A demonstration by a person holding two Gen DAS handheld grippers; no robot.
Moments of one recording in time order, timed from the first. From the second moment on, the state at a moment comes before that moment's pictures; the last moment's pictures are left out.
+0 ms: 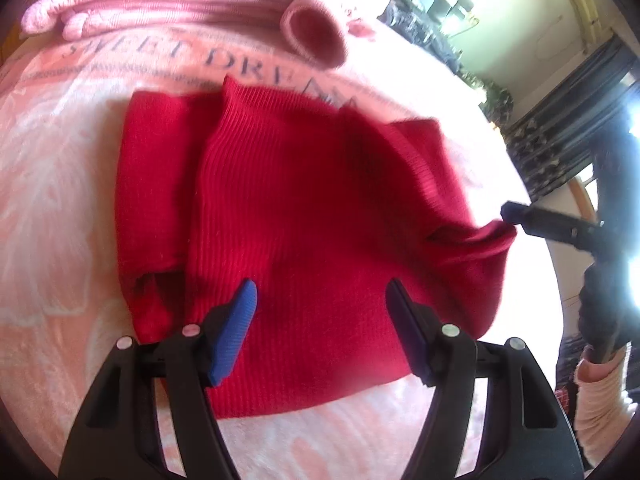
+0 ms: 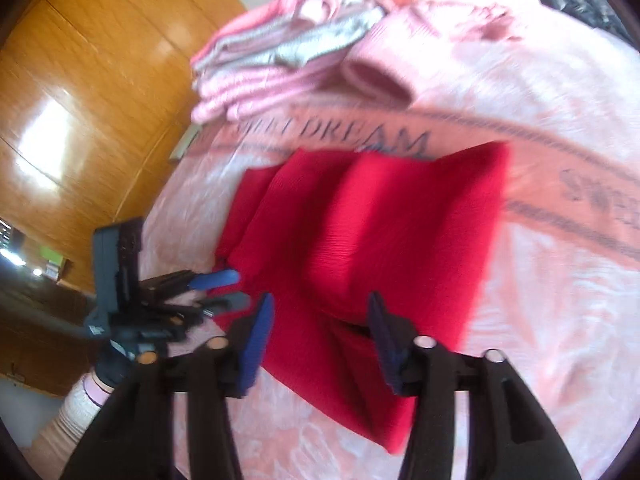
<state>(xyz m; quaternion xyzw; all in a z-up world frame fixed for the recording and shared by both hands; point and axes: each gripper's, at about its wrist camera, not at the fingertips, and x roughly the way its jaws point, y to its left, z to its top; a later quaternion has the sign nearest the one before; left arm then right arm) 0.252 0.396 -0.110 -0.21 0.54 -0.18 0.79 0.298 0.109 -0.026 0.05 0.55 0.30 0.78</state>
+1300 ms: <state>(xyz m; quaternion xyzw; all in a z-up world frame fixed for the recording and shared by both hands) 0.312 0.359 -0.151 -0.40 0.59 -0.26 0.65 0.242 0.107 -0.037 0.02 0.50 0.42 0.76</state>
